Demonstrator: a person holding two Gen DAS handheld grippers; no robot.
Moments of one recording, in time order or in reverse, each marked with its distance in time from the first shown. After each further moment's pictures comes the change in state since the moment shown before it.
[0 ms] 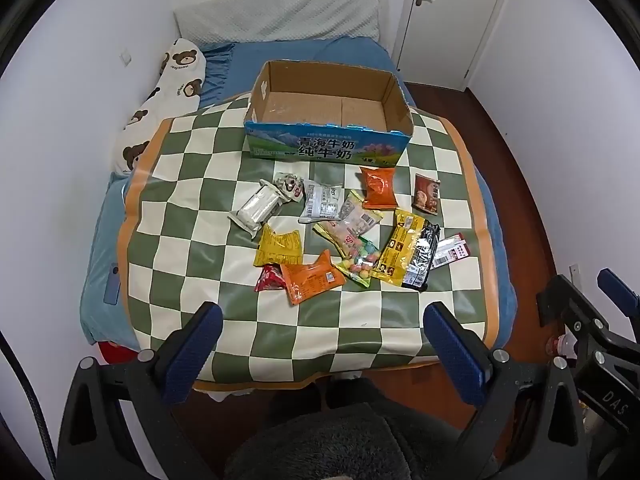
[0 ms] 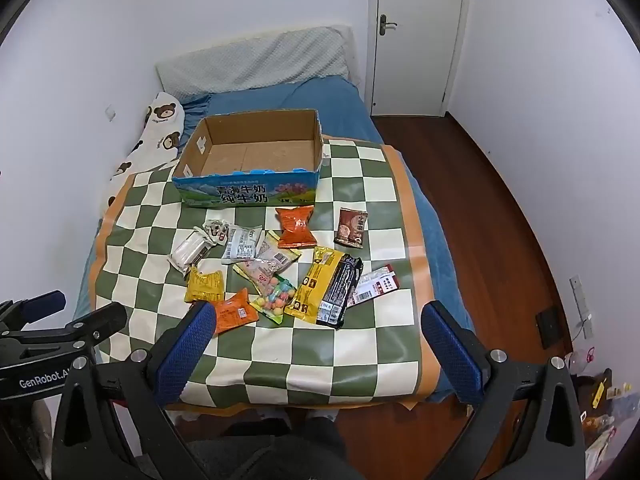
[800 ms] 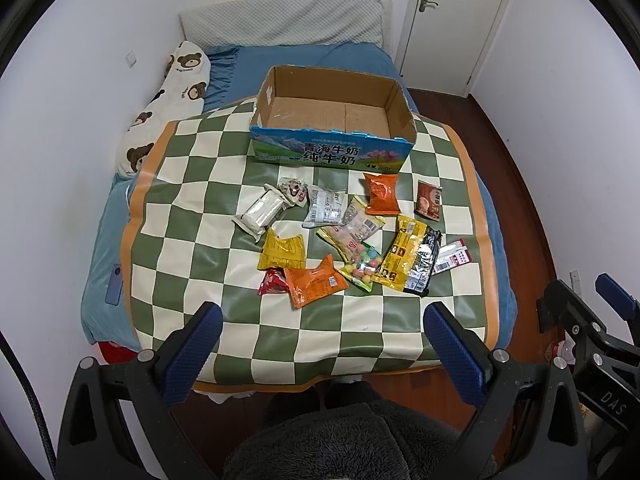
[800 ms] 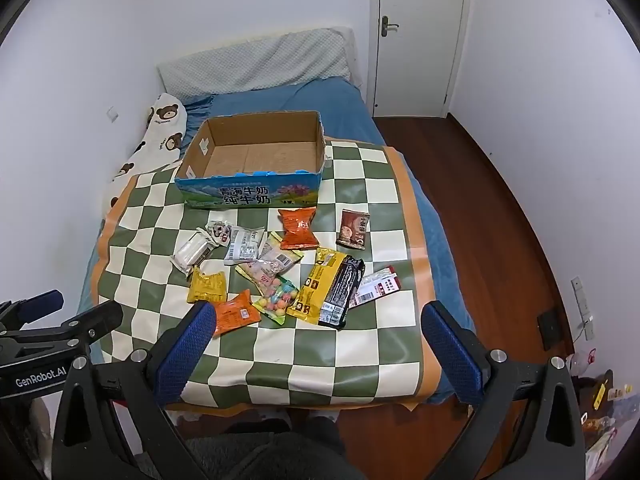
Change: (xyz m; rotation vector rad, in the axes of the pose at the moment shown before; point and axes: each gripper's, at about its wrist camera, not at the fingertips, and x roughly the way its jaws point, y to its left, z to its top) left arm -0.005 0.003 0.003 -0.006 -0.006 -0.004; right arm 0.000 -0.005 0.001 0.003 -0.005 0.004
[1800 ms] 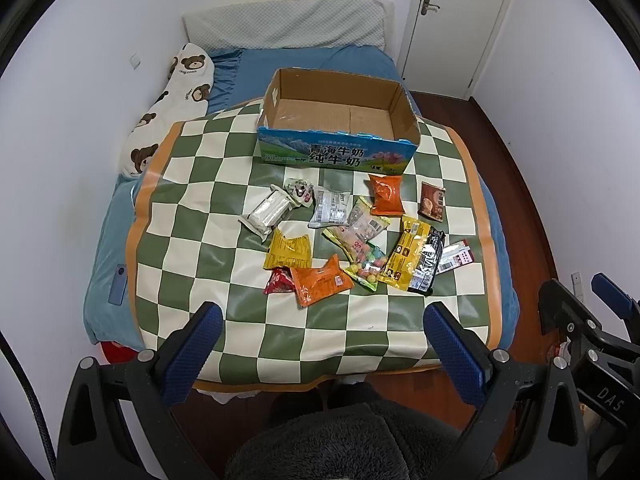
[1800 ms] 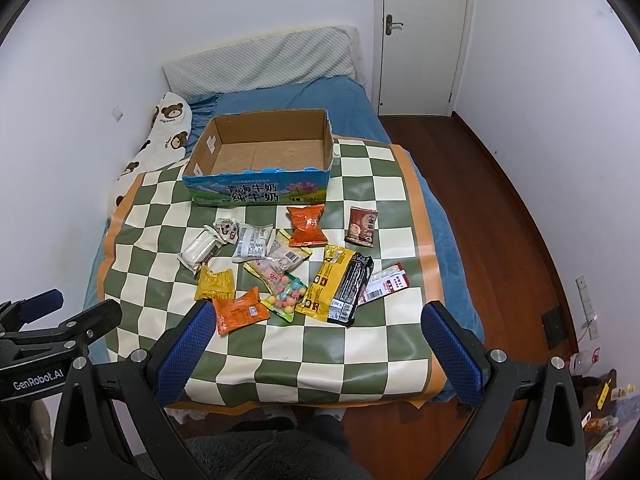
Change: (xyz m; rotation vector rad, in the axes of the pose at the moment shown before) left arm -0.011 0.013 0.004 -0.003 -0.012 0.008; right arm -0.003 0.014 -0.007 0.004 0.005 0.008
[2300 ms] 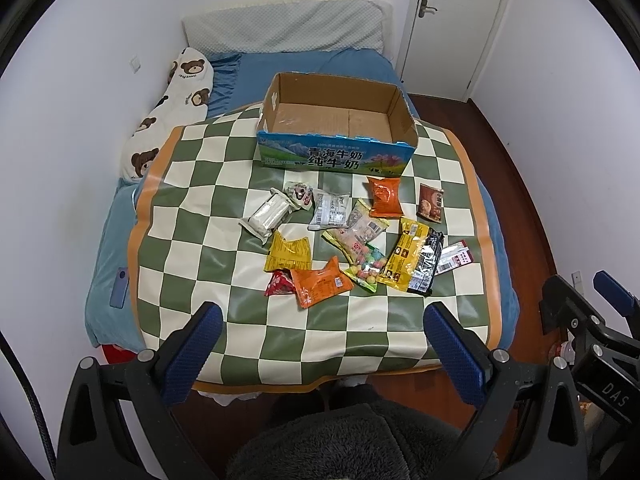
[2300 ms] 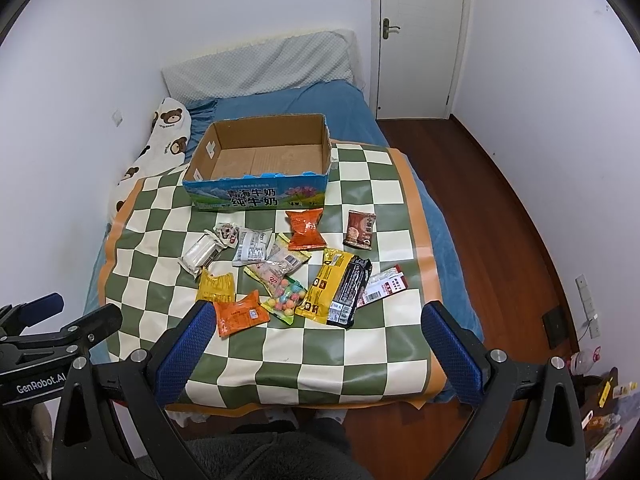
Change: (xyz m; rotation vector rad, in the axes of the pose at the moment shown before) left arm -0.004 0.000 -0.003 0.003 -0.009 0.001; right arm -0.013 0.018 -0.004 0.002 -0.014 -0.001
